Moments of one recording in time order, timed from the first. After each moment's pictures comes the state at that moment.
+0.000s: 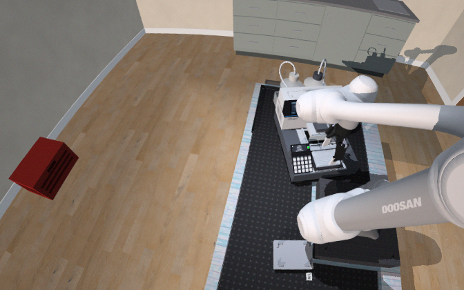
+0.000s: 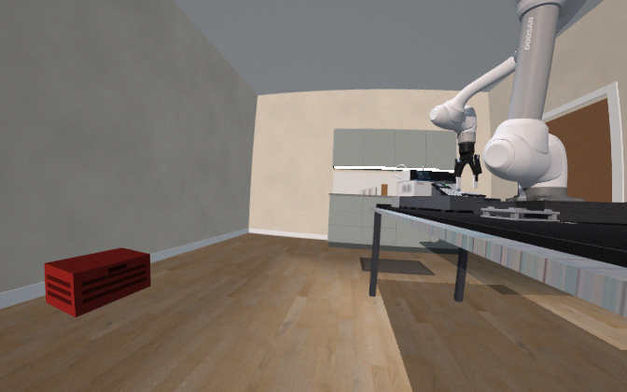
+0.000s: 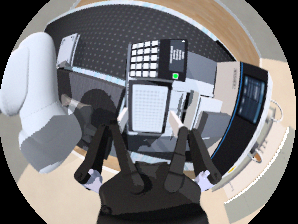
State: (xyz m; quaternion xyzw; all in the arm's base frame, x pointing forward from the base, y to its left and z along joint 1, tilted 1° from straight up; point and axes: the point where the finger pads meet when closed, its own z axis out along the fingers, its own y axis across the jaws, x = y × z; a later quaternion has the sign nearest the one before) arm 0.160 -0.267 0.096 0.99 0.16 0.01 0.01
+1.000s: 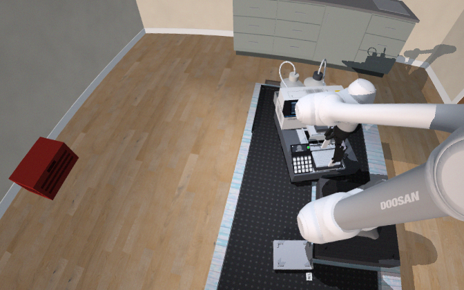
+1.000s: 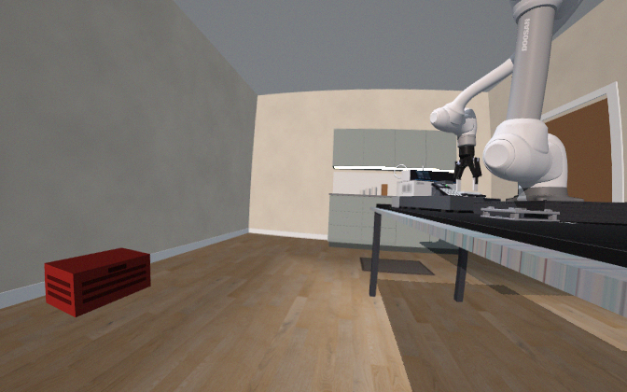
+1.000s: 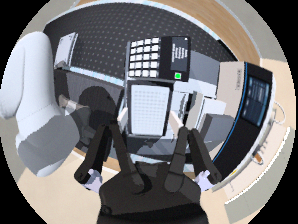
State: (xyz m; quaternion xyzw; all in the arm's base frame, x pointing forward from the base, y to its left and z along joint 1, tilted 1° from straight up) arm 0.160 -0.267 0.082 0.99 0.16 0.01 0.01
